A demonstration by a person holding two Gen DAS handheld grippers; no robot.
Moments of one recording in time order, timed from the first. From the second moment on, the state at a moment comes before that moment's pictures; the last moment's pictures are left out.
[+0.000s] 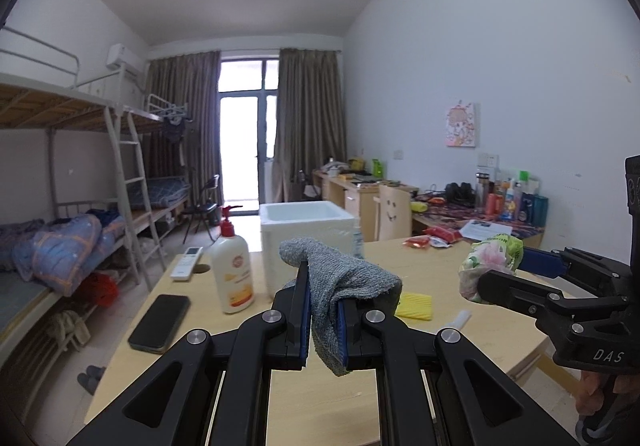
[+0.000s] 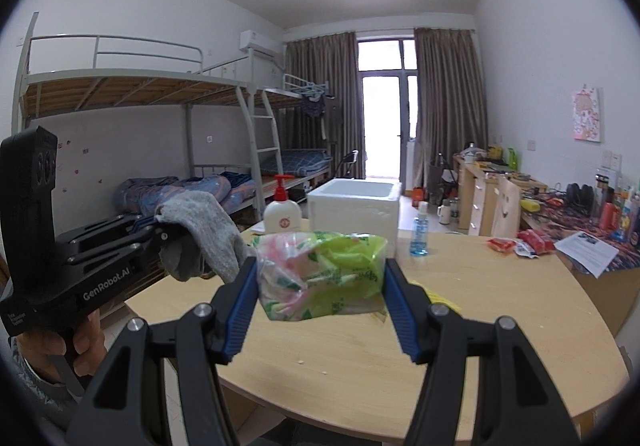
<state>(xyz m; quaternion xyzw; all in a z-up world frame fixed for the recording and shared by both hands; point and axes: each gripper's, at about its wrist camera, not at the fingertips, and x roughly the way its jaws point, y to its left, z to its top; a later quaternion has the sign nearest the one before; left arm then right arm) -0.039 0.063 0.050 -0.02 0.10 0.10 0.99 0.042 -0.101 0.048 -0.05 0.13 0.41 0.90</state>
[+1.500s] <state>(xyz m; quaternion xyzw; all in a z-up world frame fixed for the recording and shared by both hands) 0.049 0.117 0.047 -0.04 0.15 0.18 0.97 0.104 -0.017 0.052 -0.08 0.14 0.31 0.93</state>
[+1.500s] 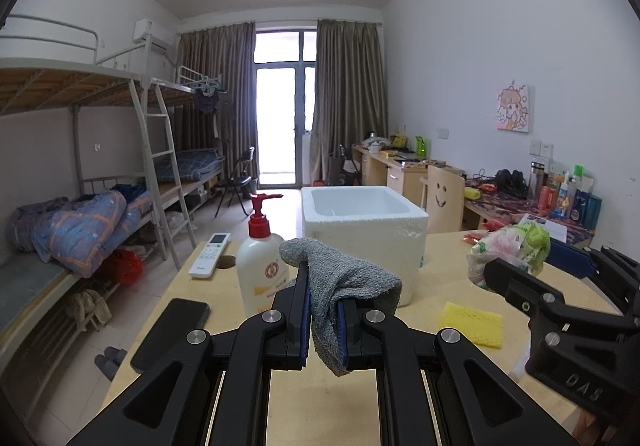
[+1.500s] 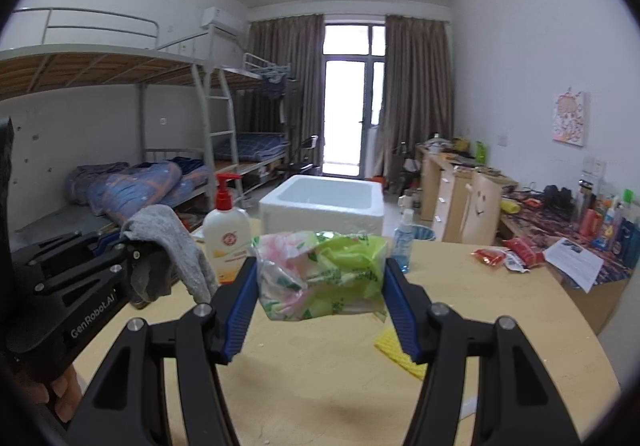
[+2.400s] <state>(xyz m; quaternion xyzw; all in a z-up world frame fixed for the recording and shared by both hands) 0.105 0.123 0.095 -0.02 0.13 0.17 0.98 0.163 -0.003 0.090 -0.09 0.13 0.27 0.95</state>
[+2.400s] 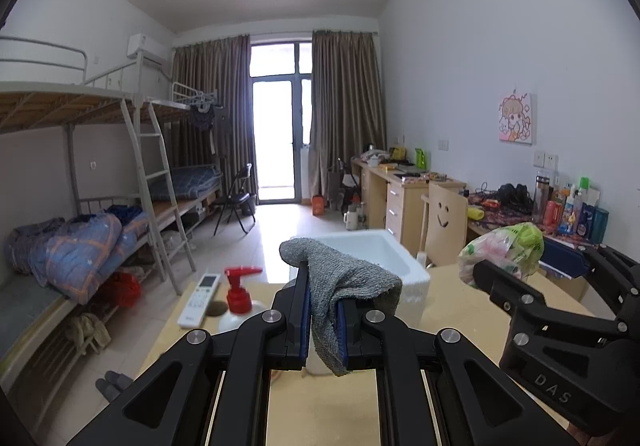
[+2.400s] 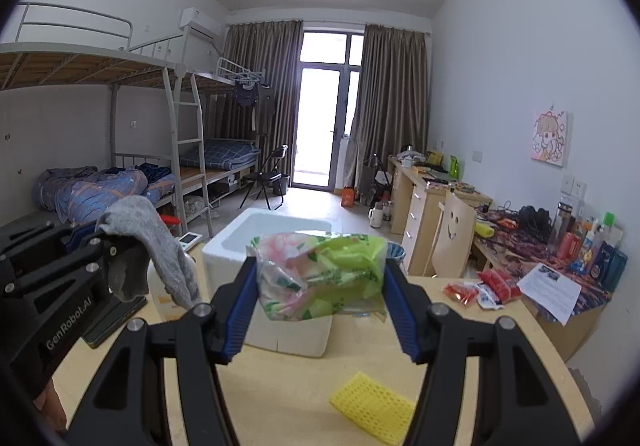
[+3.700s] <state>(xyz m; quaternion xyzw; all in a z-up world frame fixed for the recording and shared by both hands) 0.225 0.173 0.101 -0.02 0.15 0.18 0.97 0.258 0.053 0.090 -0.11 0.15 0.30 0.93</state>
